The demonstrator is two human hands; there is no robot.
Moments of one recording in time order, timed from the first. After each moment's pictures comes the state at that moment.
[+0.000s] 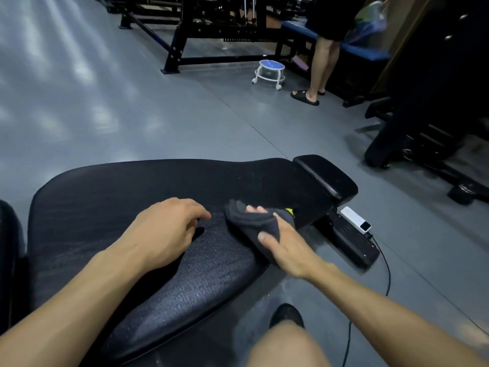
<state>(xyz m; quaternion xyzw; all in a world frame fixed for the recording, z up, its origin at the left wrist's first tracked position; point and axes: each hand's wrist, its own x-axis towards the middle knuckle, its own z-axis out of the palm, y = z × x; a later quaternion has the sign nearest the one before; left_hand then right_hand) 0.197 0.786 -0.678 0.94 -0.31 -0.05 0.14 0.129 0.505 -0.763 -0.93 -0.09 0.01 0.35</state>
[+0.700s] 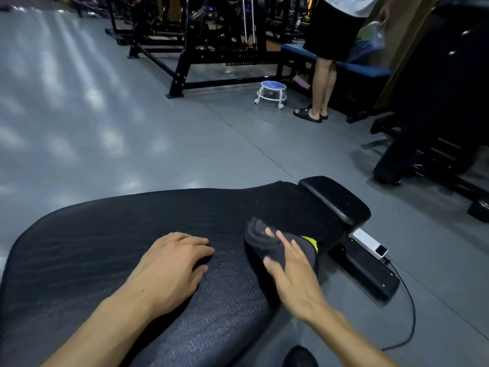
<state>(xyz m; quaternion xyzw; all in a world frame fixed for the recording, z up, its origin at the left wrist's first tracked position) 0.223 0.767 -0.709 0.94 -0.33 -0.04 0.09 0.146 0.504 -0.789 -0.93 0.06 -0.06 0.36</state>
